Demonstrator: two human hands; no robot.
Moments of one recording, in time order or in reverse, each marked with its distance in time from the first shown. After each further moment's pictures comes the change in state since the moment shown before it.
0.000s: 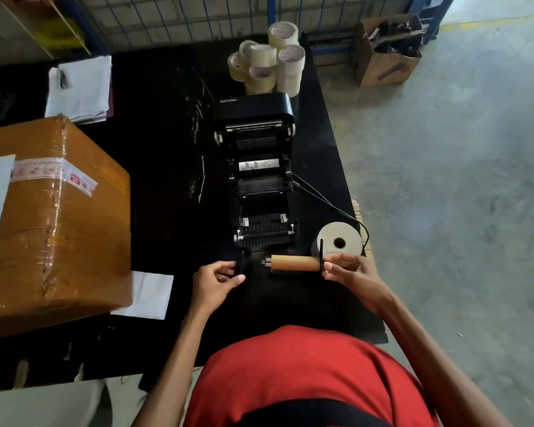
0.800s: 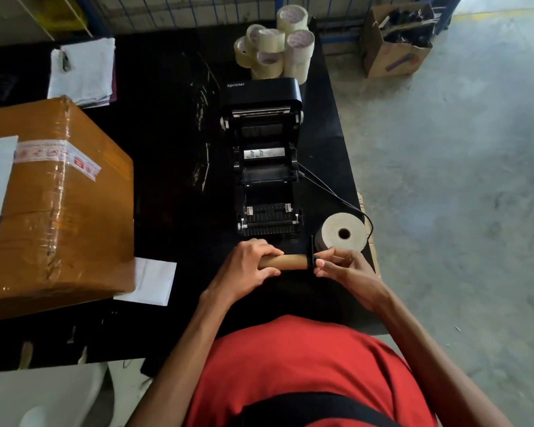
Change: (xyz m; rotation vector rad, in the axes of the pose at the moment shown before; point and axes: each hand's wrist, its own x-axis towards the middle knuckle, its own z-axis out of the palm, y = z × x) left_hand -0.018 0.072 0.010 0.366 -0.260 0.533; right_hand -0.003 0.010 0.016 0.000 -0.133 0.023
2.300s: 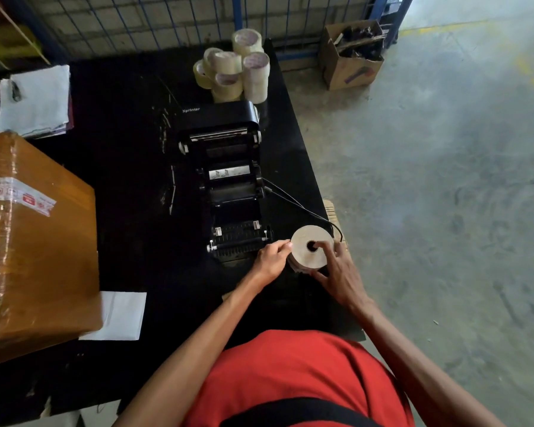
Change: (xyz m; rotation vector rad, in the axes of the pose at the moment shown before) left_hand 0.096 0.044 0.082 -0.492 -0.187 -0.441; right_hand 0.011 0.009 -0.048 -1.248 0.450 -0.317
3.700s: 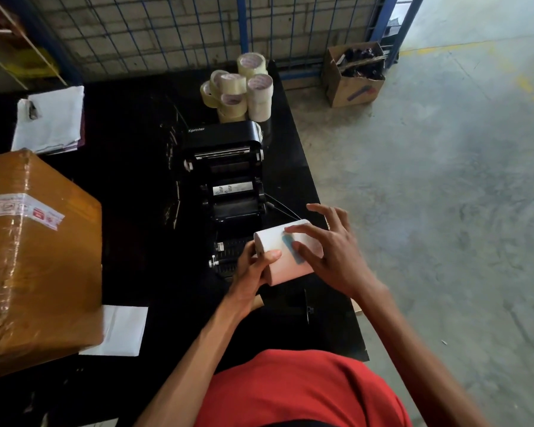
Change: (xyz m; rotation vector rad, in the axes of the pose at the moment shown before) left_hand -0.048 0.015 -0.035 -0.645 0.103 0.120; right_hand 0.036 -0.105 -0.106 -0.044 0.032 -0.222
